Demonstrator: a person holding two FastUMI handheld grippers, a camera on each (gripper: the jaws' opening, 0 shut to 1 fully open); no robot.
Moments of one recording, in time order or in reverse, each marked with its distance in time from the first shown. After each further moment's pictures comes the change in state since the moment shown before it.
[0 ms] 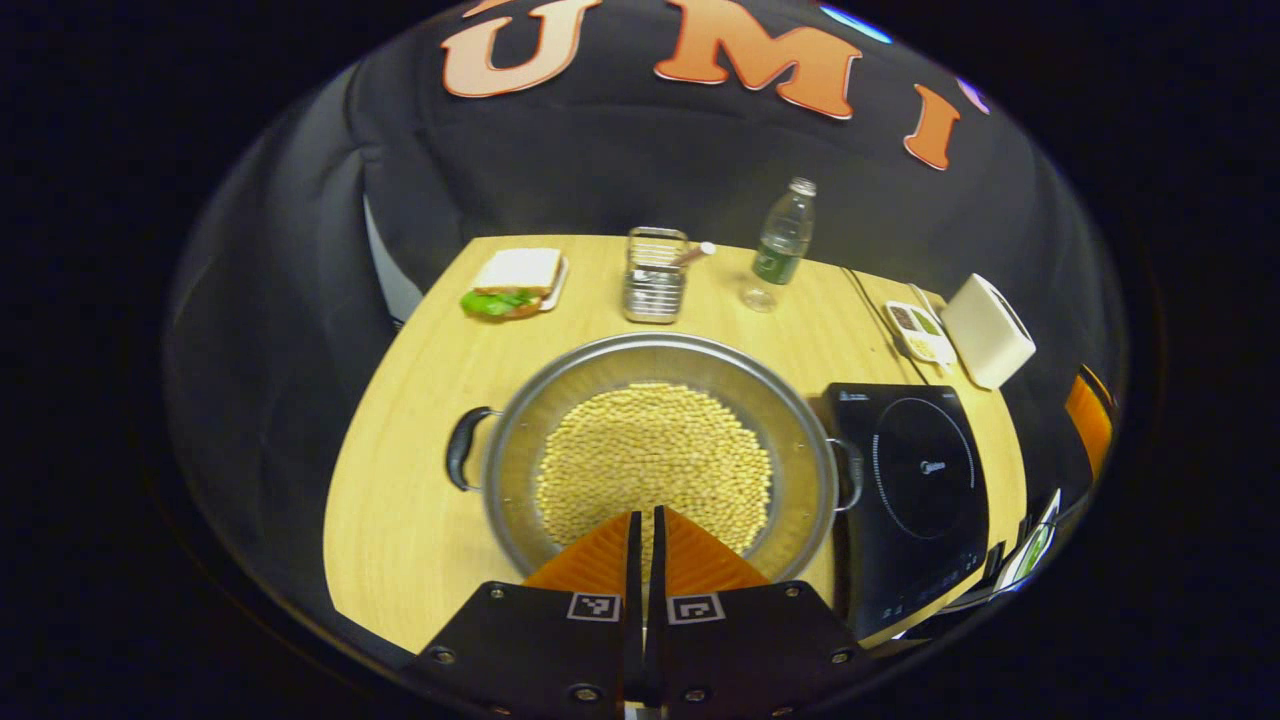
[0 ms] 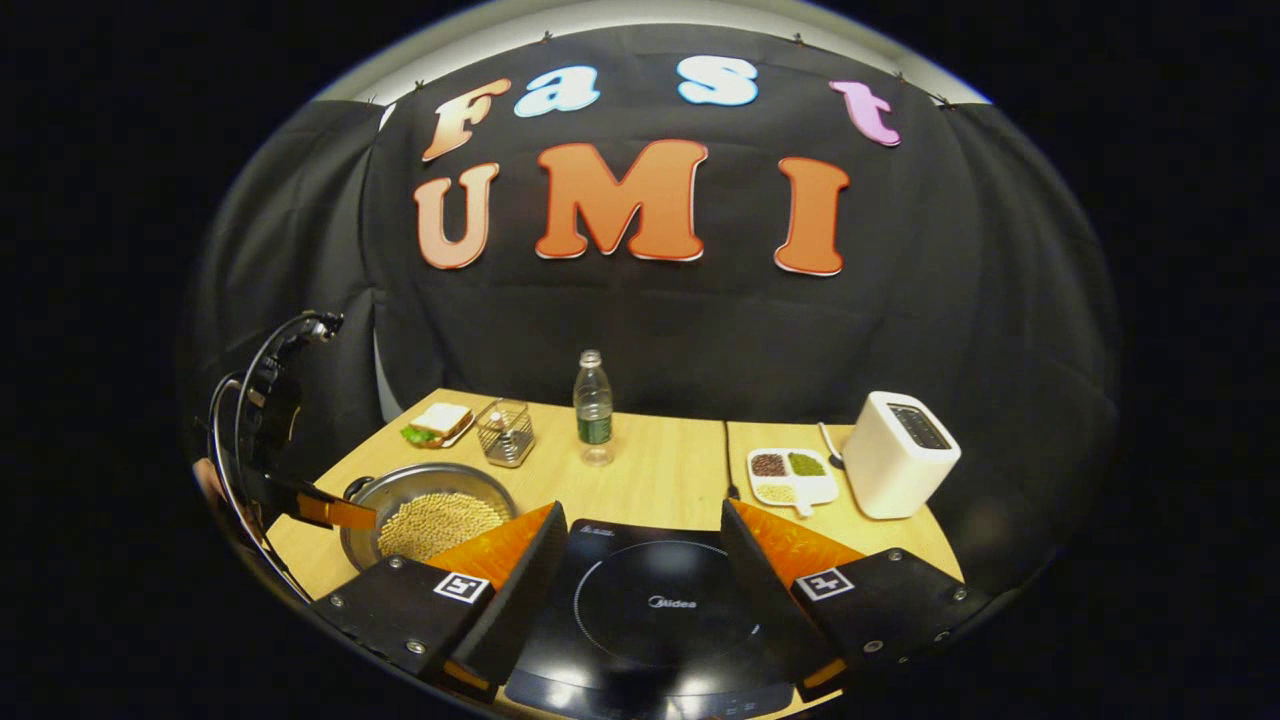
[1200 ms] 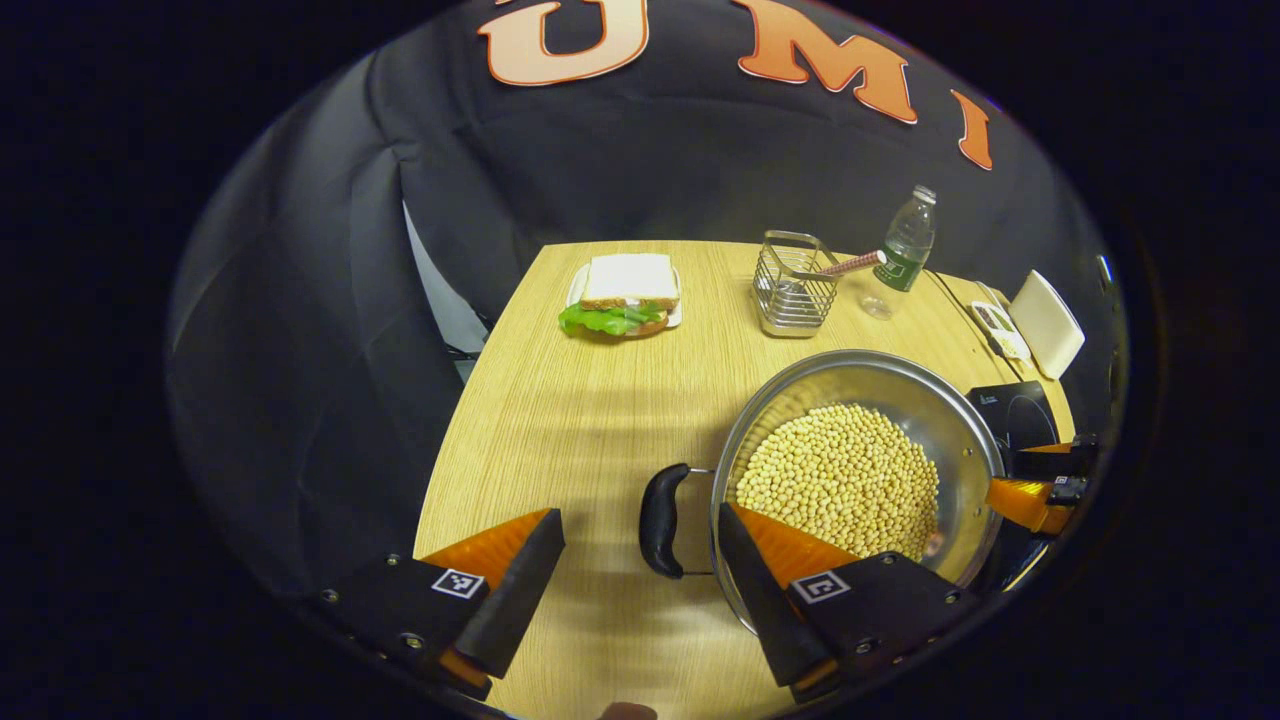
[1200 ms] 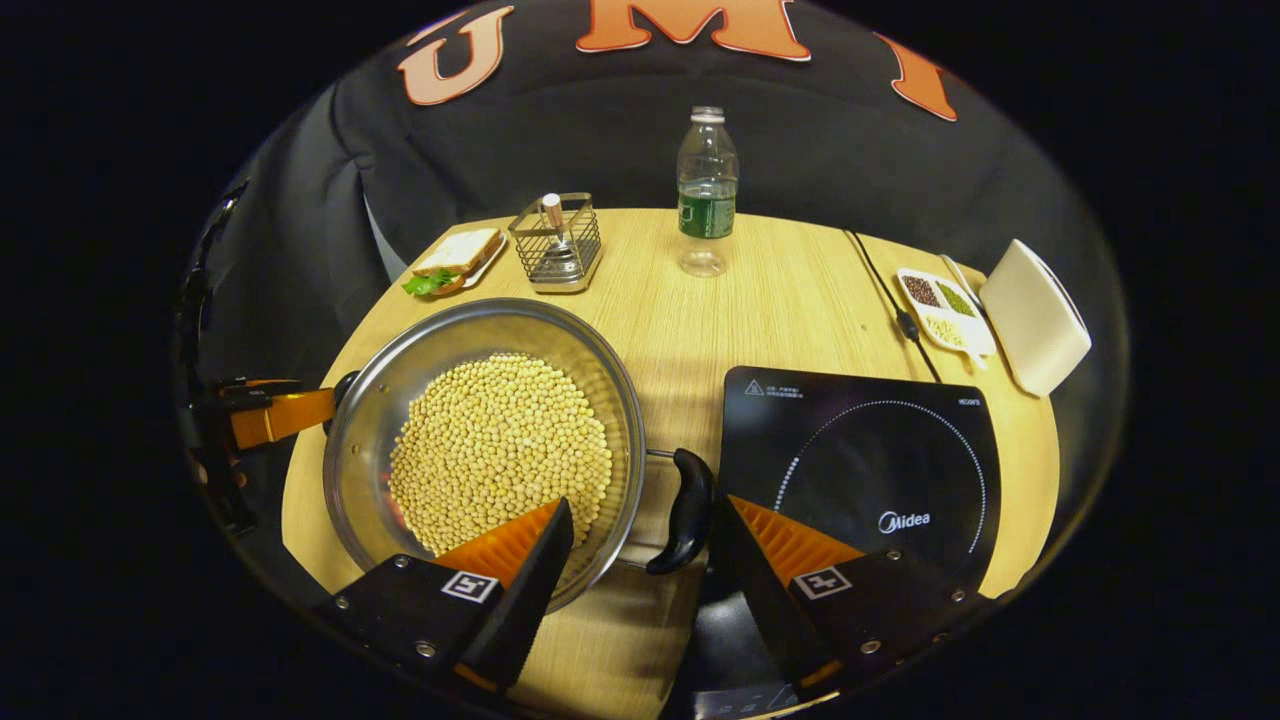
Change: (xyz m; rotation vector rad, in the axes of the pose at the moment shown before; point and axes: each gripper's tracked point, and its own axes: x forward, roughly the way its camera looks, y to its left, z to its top) left arm 0.063 0.129 0.032 0.086 -0.029 0.054; right arm 0.097 0.124 -0.137 0.071 0.552 0.057
